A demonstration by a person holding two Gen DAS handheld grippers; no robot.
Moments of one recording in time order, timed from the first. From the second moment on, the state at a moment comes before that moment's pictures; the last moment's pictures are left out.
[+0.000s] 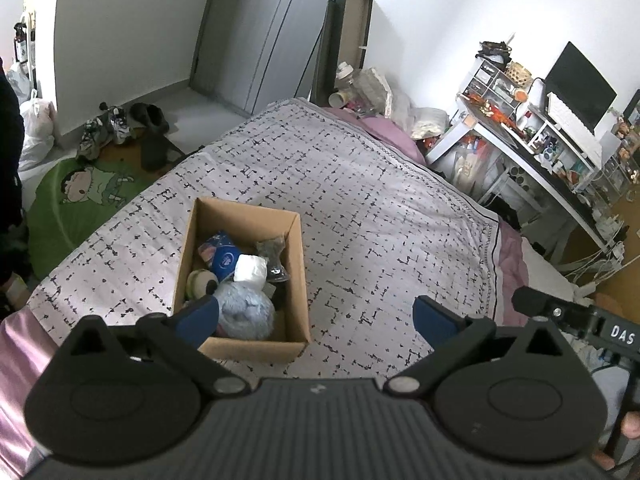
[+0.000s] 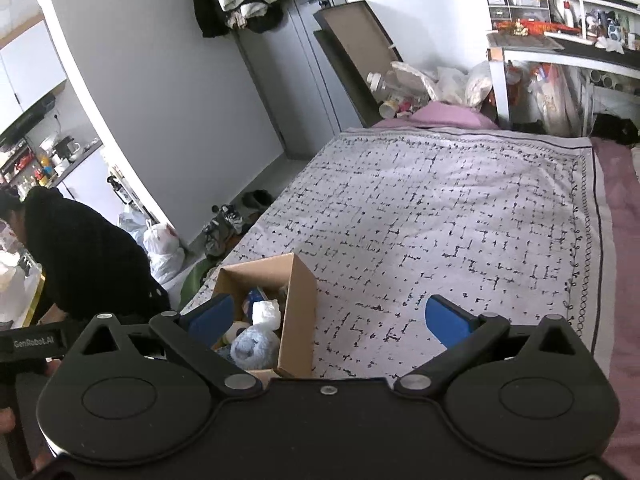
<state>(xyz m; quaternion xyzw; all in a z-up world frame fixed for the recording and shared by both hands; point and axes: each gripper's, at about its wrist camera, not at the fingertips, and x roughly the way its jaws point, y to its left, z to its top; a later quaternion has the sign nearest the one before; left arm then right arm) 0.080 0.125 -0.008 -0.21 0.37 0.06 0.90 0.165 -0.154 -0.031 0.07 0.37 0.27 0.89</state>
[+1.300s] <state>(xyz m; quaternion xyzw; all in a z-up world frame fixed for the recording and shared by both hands) 0.018 0.063 -0.008 -0.16 0.38 0.05 0.91 0.100 -0.210 -0.059 0.07 0.38 0.22 0.90</state>
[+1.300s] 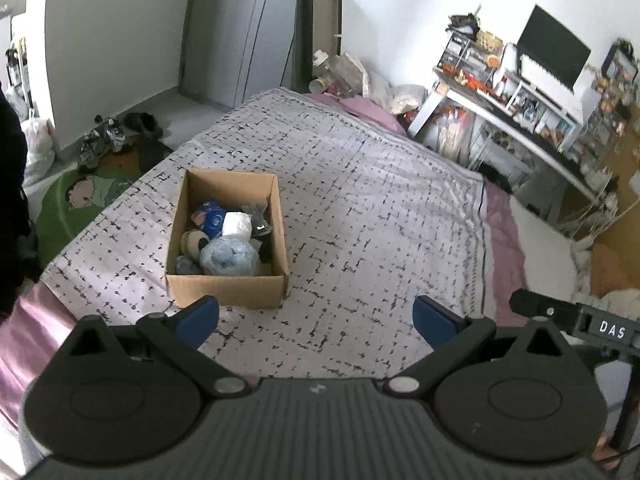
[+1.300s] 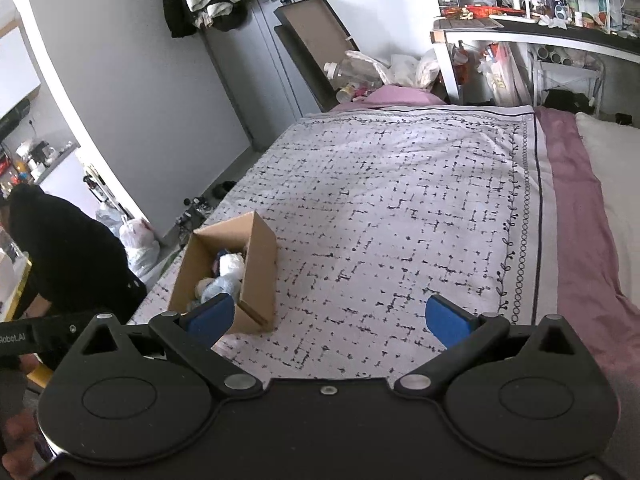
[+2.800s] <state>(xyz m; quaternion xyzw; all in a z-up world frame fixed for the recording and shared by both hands) 0.029 0.043 -0.038 -0.11 0.42 0.06 0.90 0.100 -0.220 -0.085 0.06 0.38 0.24 0.89</state>
